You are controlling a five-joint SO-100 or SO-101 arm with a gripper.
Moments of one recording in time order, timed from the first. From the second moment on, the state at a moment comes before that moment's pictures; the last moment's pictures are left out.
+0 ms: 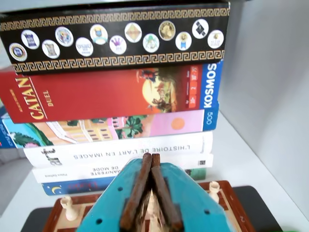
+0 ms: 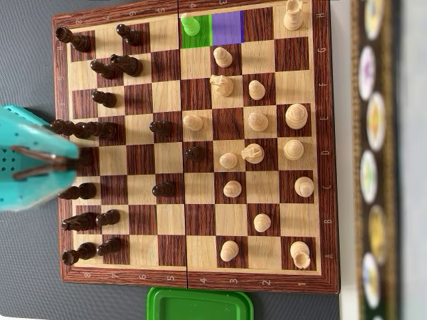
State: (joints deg) arm 5.0 179.7 155.4 16.3 95.0
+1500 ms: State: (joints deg) arm 4.9 192.3 177.6 -66.1 99.1
